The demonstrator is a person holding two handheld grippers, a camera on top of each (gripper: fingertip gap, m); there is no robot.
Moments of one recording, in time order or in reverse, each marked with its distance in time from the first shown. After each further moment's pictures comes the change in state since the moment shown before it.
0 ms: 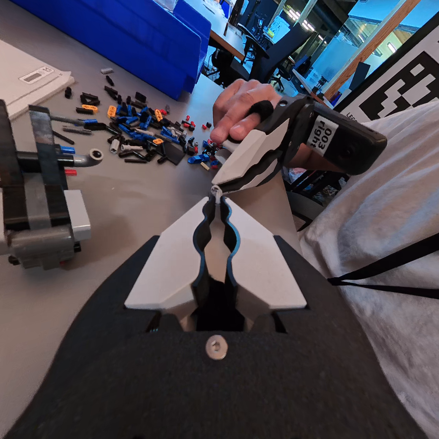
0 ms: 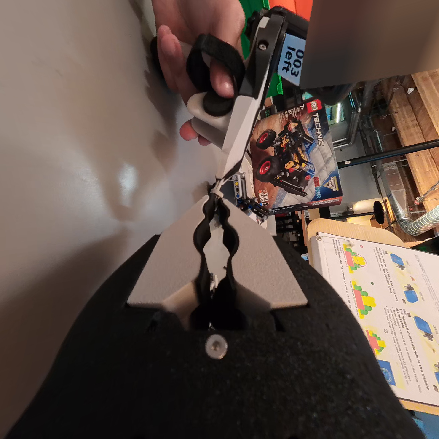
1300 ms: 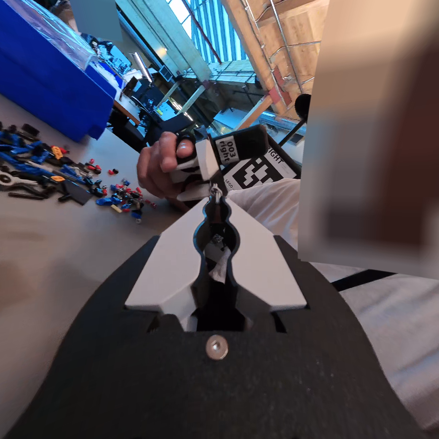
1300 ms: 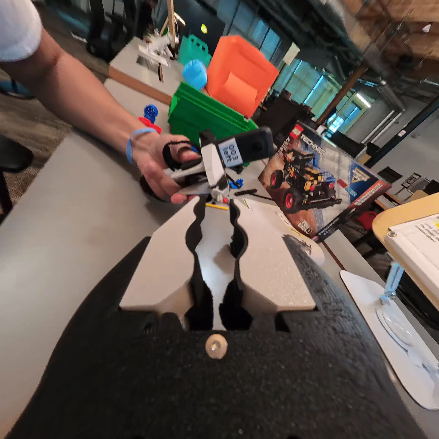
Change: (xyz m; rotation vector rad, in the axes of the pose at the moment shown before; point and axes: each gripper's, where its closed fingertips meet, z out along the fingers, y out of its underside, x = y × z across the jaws) left arm 0.048 -0.043 -0.027 0.266 0.485 -0.258; right arm 0.048 -0.048 -0.021 0.342 -0.055 0.640
